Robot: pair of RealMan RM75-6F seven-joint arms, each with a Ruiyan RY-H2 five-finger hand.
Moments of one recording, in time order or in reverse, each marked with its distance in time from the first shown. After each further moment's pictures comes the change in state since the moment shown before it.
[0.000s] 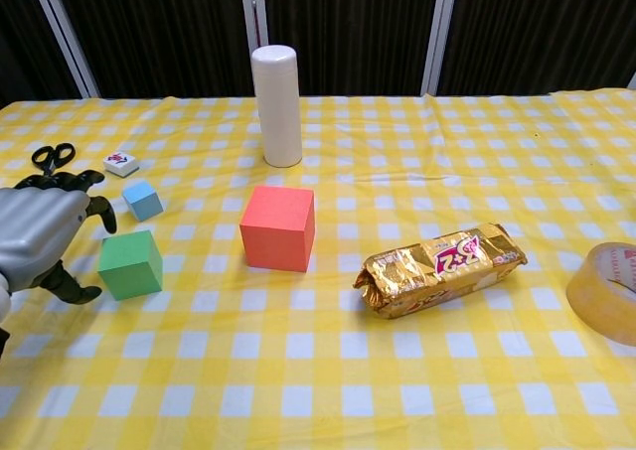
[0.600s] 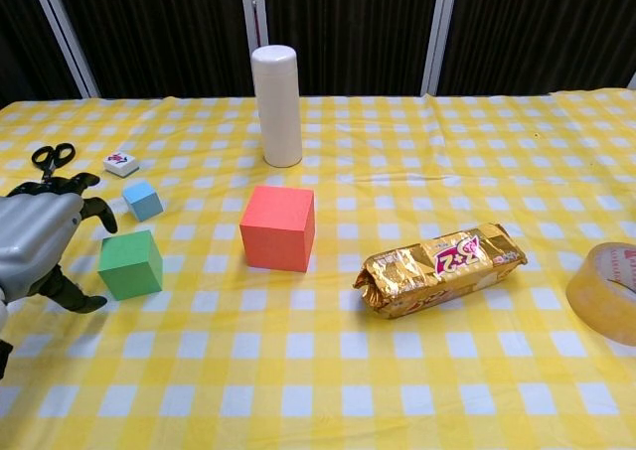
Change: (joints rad) left arm 0.040 -0.037 0.009 -0.020 0.025 0.069 -0.053; right arm 0.001 0.001 -0.002 -0.005 -0.009 0.007 -0.002
